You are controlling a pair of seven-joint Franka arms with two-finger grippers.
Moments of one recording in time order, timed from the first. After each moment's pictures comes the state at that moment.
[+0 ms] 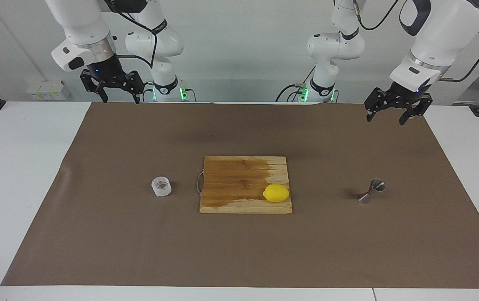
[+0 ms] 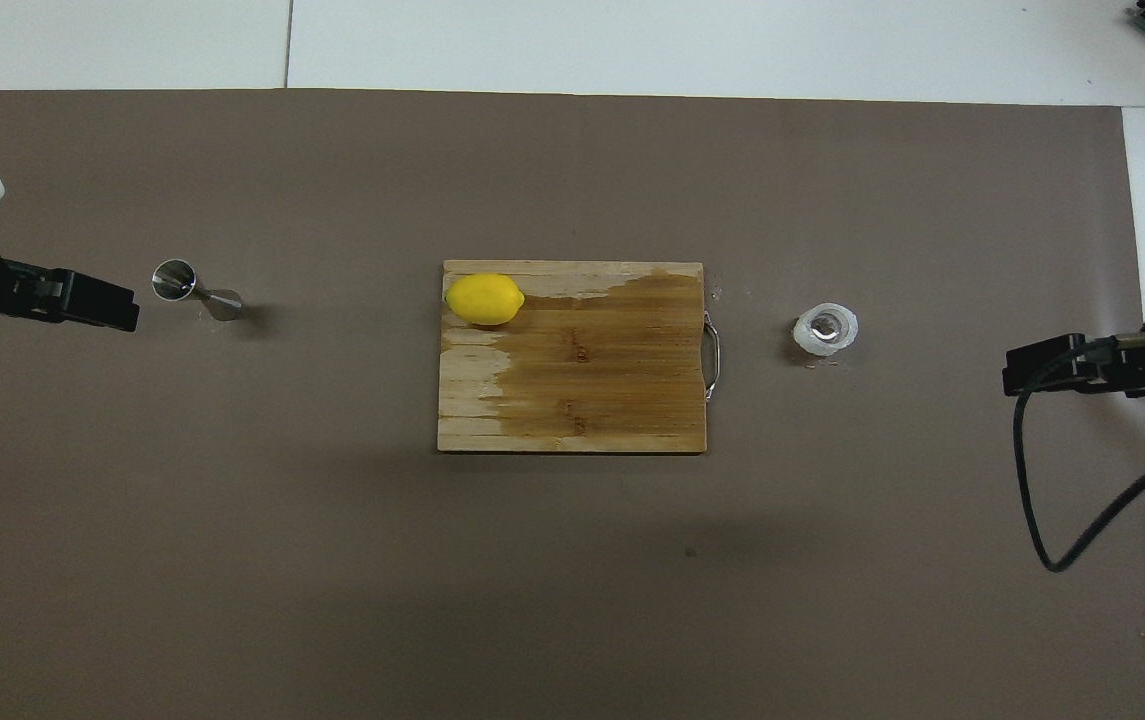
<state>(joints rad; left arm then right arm) -0.13 0.00 0.02 -1.58 -0.03 1.60 0.09 0.00 -0.11 0.05 -1.67 -0.01 1.51 0.09</state>
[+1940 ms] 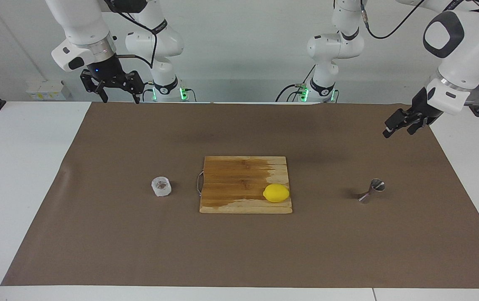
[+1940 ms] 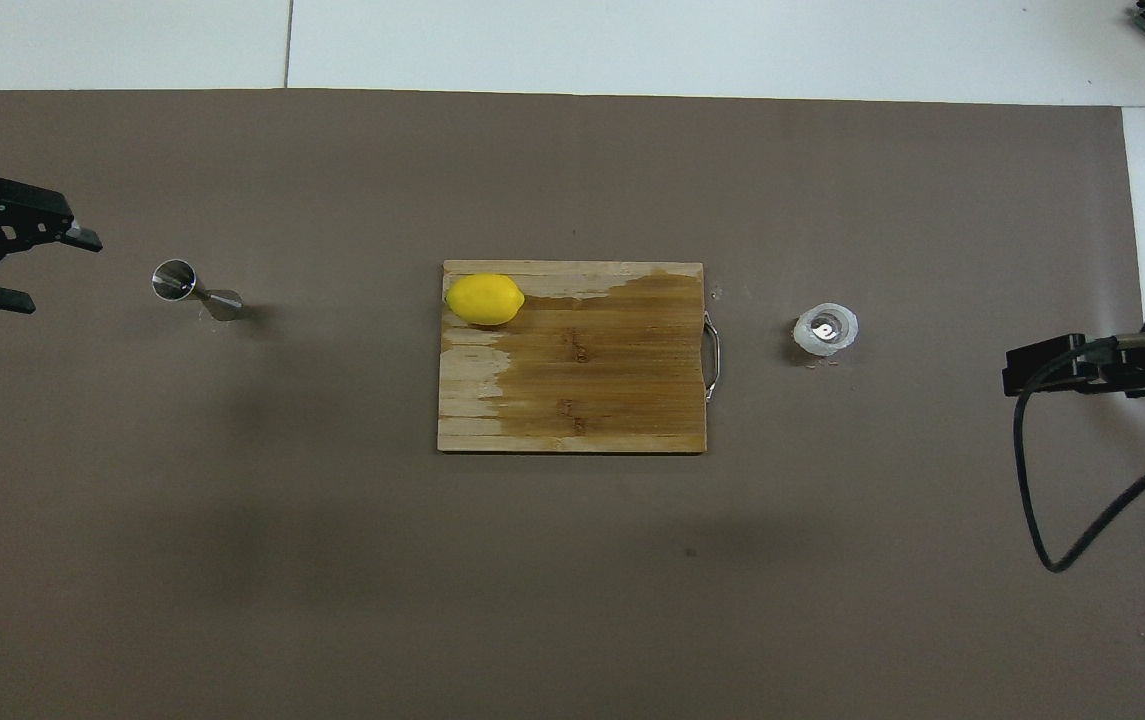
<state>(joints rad) 0.12 0.21 0.05 -1.58 -0.35 1.78 -0.38 0.00 -0.11 0.05 -1.67 -0.01 1.51 0.09</state>
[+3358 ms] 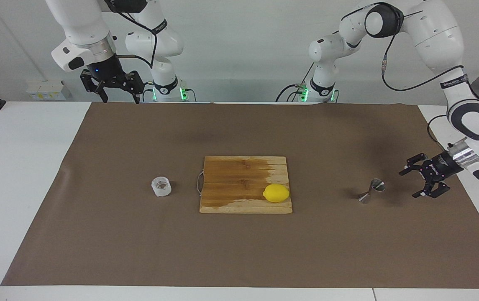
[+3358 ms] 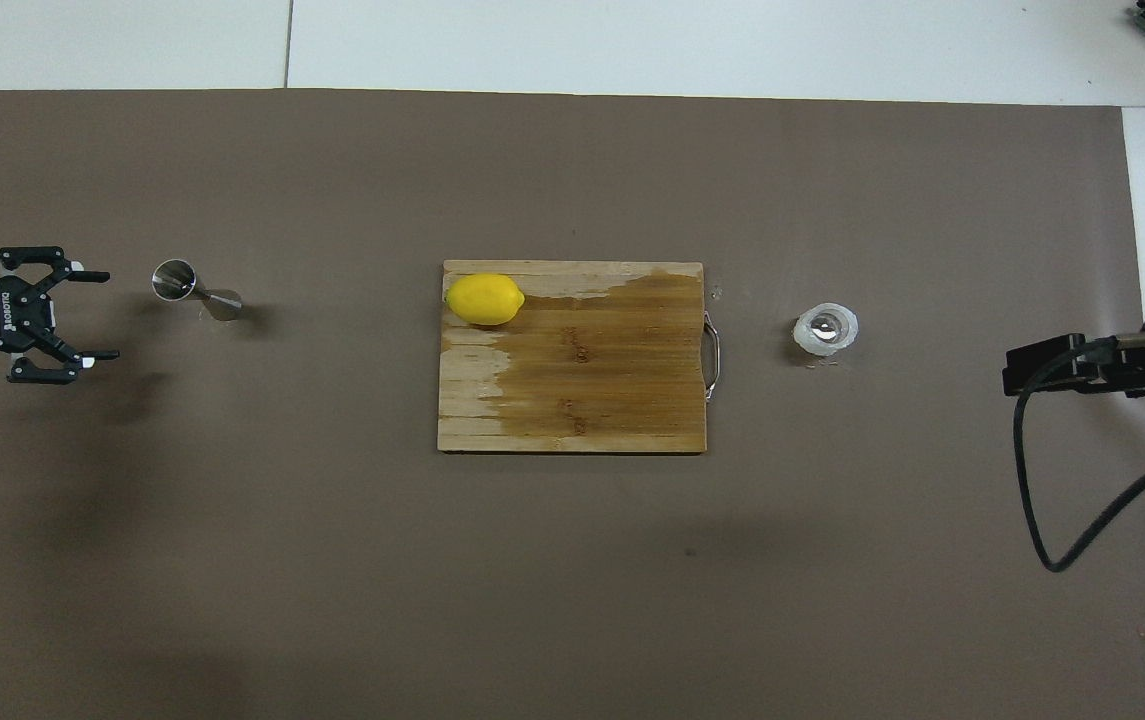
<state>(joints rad) 0.33 0.42 0.04 -1.80 -0.80 1.93 -0.90 0.00 -0.11 0.05 -1.67 -0.01 1.51 0.09</state>
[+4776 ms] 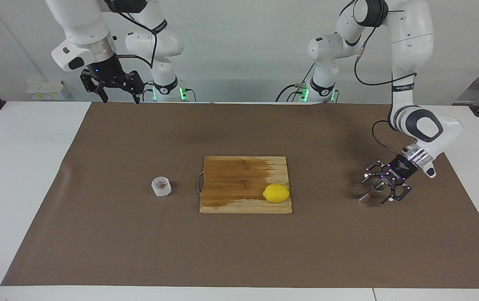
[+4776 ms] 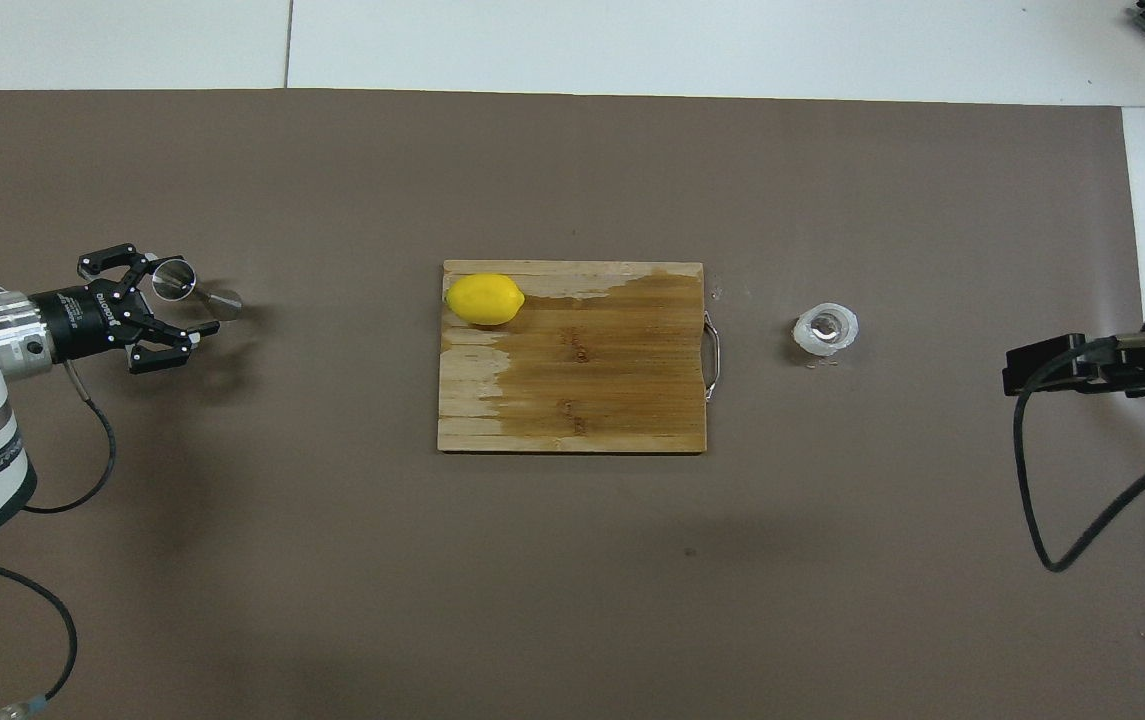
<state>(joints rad) 0.18 0.35 0.03 -2.01 -1.21 2.23 -0.98 0.00 -0.11 0.05 -1.67 -0.01 1.51 0.09</state>
